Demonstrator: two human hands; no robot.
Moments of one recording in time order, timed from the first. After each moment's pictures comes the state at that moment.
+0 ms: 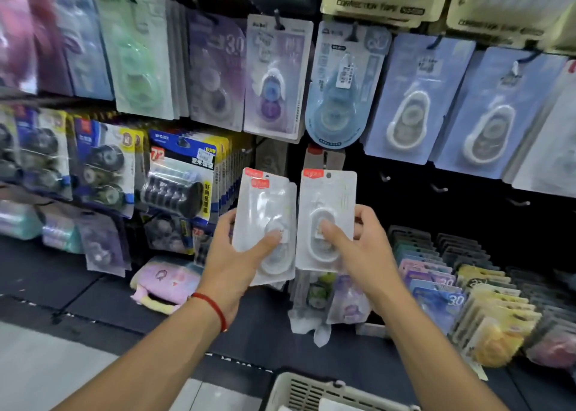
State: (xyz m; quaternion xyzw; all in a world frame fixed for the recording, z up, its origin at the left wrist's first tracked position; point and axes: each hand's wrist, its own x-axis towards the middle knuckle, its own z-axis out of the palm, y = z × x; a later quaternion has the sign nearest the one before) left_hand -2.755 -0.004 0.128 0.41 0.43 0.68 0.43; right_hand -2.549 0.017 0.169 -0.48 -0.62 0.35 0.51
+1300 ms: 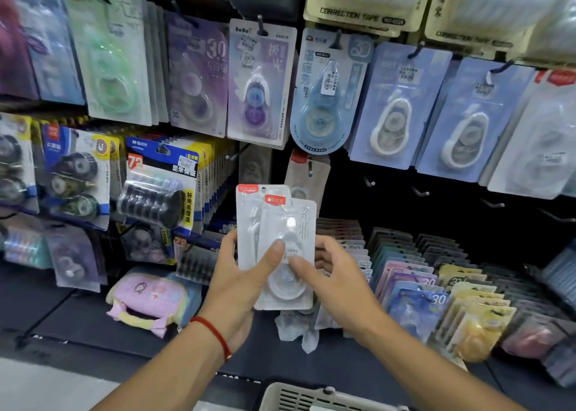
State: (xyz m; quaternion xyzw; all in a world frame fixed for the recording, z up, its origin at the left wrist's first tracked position) left_hand -2.727 -0.017 0.136 0.35 0.35 0.68 0.55; right_hand -2.560 -0.003 0.149 -0.46 -0.67 0.37 0.45
